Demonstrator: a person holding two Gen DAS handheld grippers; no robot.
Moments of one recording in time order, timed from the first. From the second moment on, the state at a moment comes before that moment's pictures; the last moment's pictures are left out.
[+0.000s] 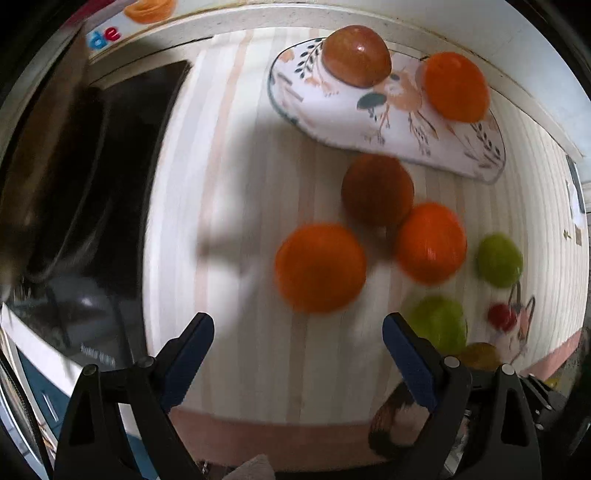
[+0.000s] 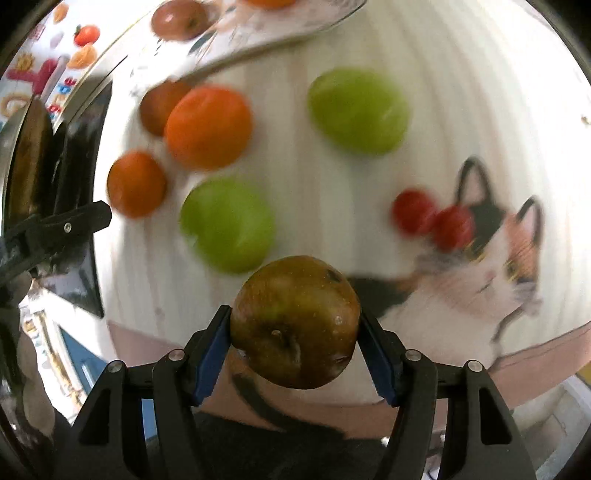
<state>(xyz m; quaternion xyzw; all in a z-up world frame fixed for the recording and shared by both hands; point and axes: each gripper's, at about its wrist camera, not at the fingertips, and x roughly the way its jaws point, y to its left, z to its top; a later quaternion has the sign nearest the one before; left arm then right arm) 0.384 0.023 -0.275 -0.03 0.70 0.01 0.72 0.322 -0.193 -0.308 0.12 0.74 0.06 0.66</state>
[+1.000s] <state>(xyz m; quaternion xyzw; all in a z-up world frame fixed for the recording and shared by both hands) 0.334 0.012 -0.321 -0.06 0.72 0.00 0.69 0.362 -0.233 -0.316 0.13 0.74 0.04 0.66</state>
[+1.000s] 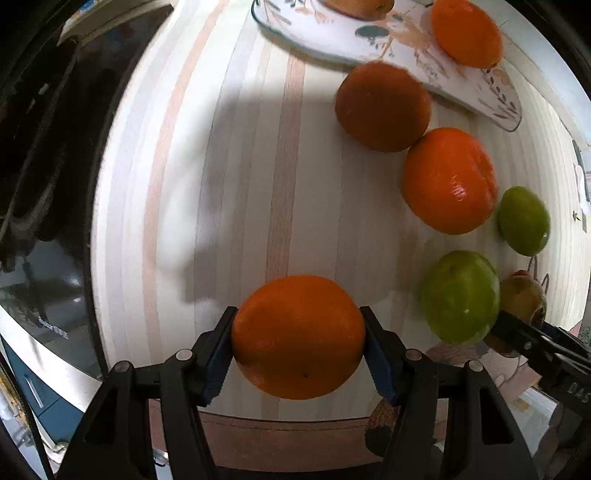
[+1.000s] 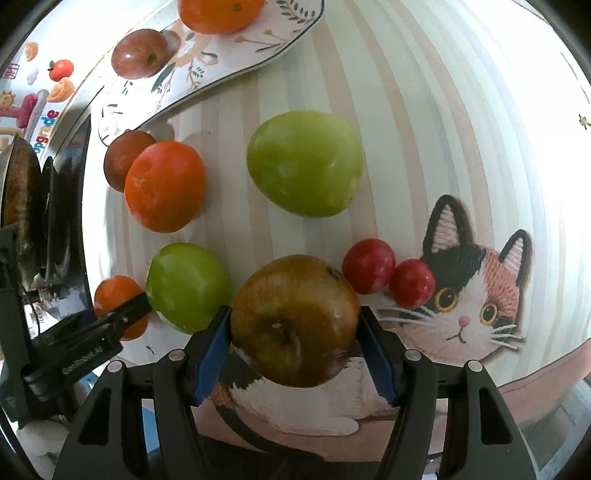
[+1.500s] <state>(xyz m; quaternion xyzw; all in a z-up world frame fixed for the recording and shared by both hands) 0.452 0.031 -0.213 -0.09 0.65 -0.02 0.76 0.456 -0.221 -0.219 0.16 0.65 0.08 0.74</state>
